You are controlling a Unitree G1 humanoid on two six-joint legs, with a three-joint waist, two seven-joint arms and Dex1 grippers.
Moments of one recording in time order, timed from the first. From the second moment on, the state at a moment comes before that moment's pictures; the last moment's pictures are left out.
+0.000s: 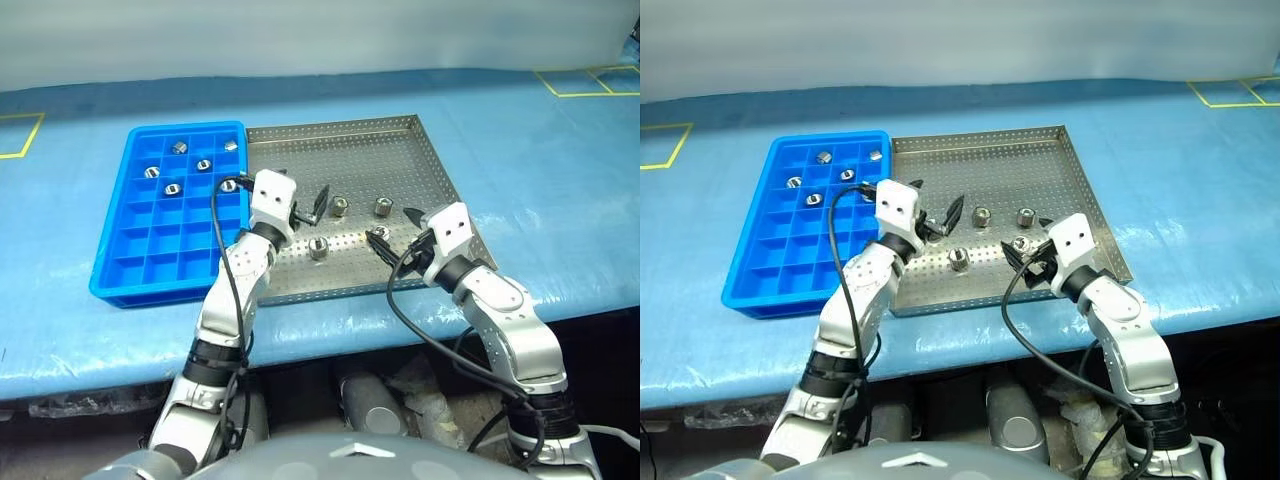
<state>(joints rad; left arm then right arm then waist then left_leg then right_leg) -0.36 -0.04 -0.13 -0.07 -0.04 0.39 -0.10 -0.06 -0.38 0.00 -0.37 0.24 0.47 0.45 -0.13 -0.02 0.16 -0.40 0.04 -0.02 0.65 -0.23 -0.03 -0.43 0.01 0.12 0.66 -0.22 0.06</state>
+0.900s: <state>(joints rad) -0.46 -0.15 0.00 0.05 -0.06 0.85 0.07 -0.05 -0.38 0.00 -0.37 0.24 0.47 0.44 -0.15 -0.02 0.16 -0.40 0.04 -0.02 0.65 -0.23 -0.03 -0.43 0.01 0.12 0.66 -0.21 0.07</state>
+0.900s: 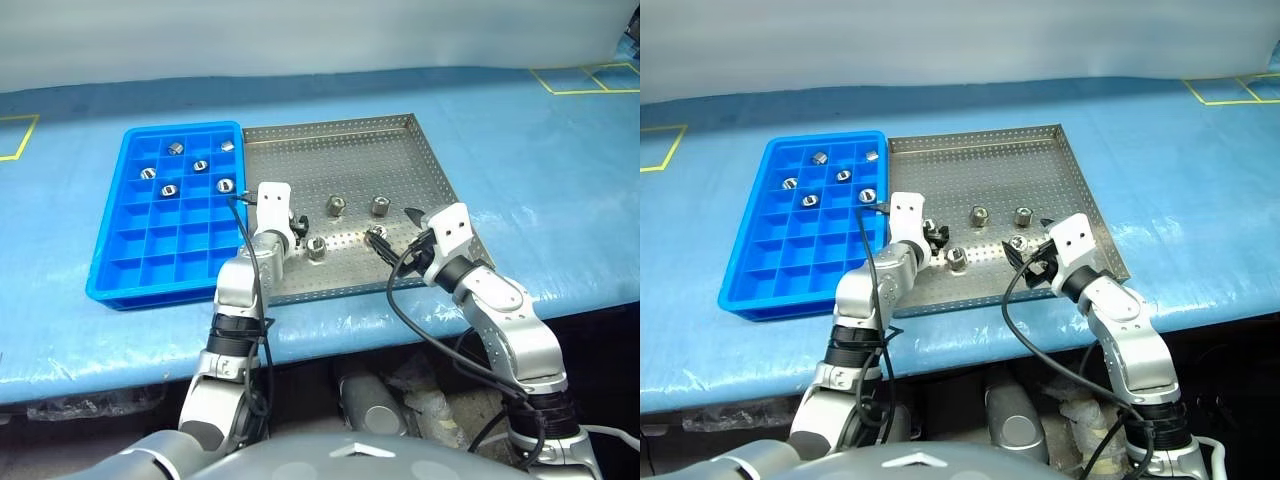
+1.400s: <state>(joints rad) -0.42 -0.17 0.03 -0.15 -0.06 0.41 0.16 -0.14 -0.37 0.06 -0.30 0.24 0.47 0.48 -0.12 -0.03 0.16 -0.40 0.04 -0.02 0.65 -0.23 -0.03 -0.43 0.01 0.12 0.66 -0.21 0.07</state>
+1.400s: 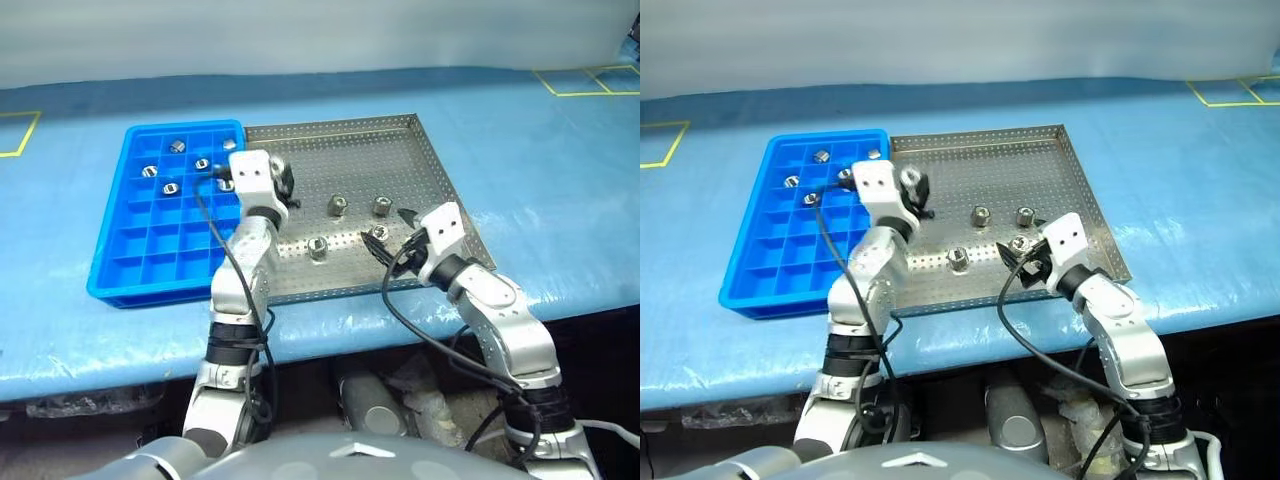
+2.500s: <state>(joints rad) -0.51 0.07 0.28 0.18 -0.04 0.49 0.27 -0.22 -0.33 0.16 -0.21 0.24 0.45 0.56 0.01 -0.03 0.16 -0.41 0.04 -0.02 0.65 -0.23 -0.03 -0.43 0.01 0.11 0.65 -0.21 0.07</state>
